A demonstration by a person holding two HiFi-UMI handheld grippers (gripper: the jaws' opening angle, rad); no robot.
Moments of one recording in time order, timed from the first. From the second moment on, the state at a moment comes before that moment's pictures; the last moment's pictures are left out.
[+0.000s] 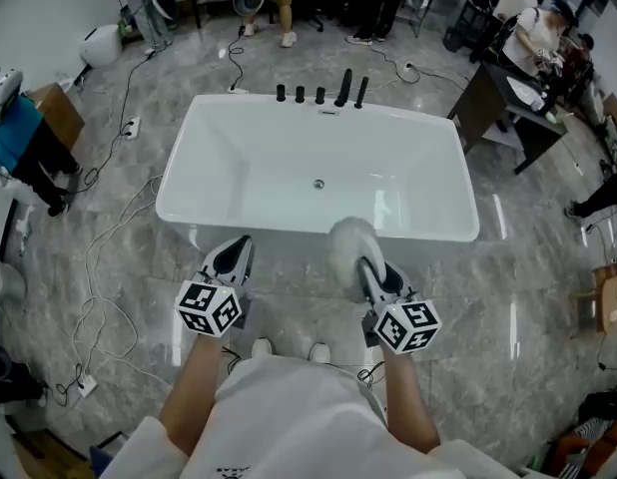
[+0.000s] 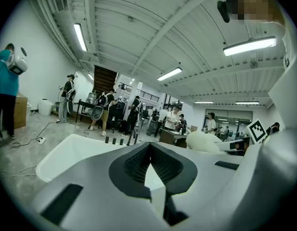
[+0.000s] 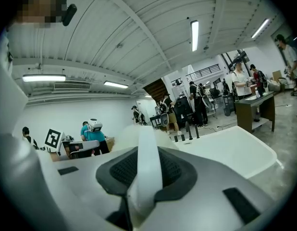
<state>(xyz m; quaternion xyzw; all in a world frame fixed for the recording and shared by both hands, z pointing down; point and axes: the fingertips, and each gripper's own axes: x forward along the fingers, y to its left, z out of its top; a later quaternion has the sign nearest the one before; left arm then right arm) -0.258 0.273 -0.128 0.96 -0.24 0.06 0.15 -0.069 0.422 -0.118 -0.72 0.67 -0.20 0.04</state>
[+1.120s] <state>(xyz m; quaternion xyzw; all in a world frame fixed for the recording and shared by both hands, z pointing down) -0.274 0.338 -0.089 0.92 -0.34 0.08 0.19 -0.044 0.476 -0.077 -0.64 0.73 -0.25 0.05</state>
